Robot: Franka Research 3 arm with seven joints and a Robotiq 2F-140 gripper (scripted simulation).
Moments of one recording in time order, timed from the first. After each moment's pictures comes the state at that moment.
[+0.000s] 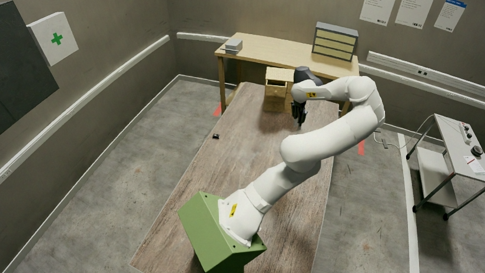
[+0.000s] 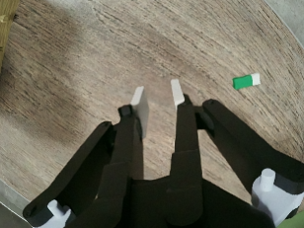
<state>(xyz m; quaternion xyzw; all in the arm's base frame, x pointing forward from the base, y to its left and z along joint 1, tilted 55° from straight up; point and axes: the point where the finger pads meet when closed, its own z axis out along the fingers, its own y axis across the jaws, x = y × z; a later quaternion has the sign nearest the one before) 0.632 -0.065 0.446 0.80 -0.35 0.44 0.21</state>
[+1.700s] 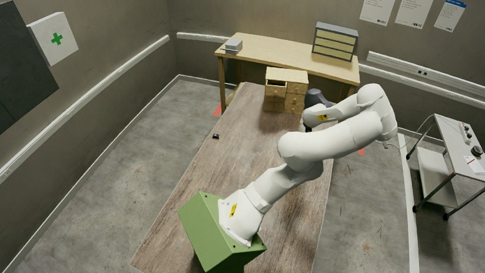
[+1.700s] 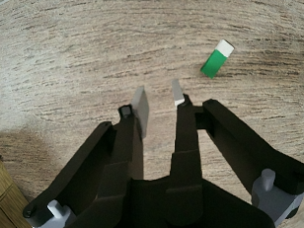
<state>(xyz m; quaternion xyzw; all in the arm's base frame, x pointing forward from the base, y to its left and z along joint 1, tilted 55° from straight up) 0.596 -0.187 0.397 0.63 -0.61 0.48 0.05</state>
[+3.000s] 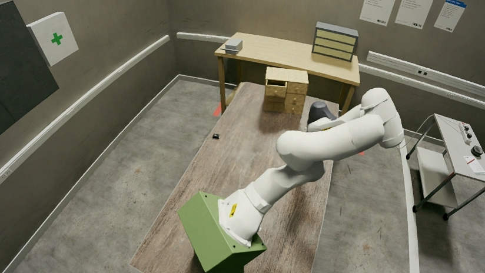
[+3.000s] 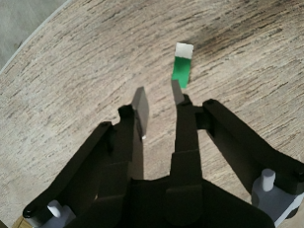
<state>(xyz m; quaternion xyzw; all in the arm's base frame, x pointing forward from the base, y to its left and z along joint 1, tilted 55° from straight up) 0.560 -0.234 0.355 0.48 -0.74 0.46 -0.08</state>
